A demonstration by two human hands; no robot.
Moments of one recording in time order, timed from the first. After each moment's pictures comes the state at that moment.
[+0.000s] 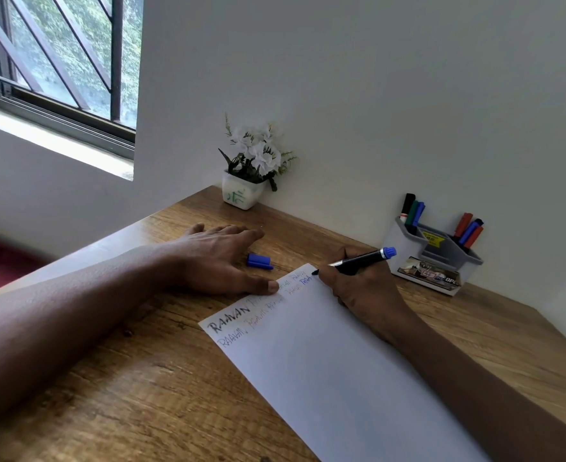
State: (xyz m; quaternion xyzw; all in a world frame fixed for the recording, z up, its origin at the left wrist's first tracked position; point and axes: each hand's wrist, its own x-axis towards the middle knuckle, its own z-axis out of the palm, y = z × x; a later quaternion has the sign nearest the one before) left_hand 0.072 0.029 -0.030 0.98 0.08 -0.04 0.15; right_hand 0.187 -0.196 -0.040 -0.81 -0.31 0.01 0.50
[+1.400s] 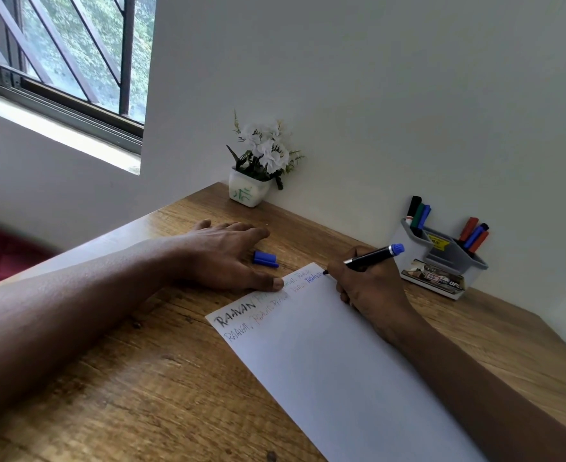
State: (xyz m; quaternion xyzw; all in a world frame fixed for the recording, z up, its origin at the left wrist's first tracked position) left_hand 0.070 0.027 -0.028 0.98 0.08 -0.03 0.16; right_hand 0.189 -0.190 -0.041 -0.82 -0.23 -0.01 0.53
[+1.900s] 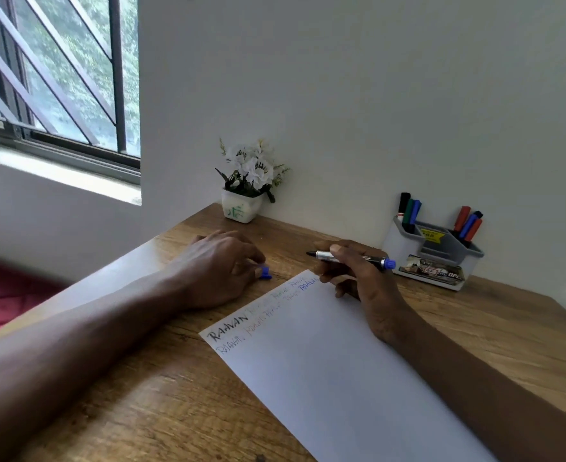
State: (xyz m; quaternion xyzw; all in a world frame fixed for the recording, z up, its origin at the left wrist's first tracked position) left_hand 0.074 0.030 -0.039 0.98 0.04 0.18 0.12; right_hand 0.182 -0.198 -0.034 -0.68 -0.29 0.08 0.67
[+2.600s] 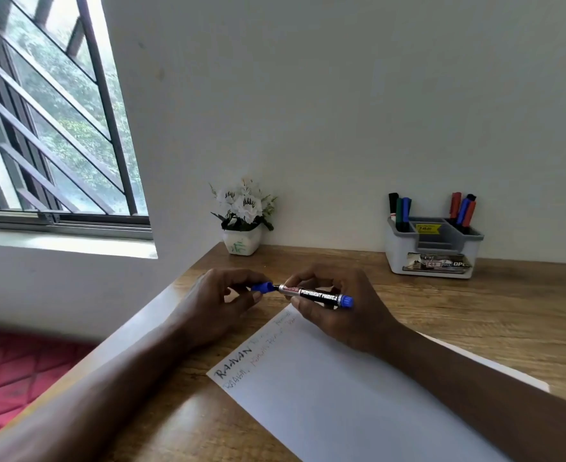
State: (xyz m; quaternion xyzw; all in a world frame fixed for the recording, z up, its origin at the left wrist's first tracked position) left_hand 0.065 0.025 -0.040 0.93 0.00 0.26 0.27; right_hand 0.171 -0.197 -0.043 -0.68 -0.53 -0.10 0.49
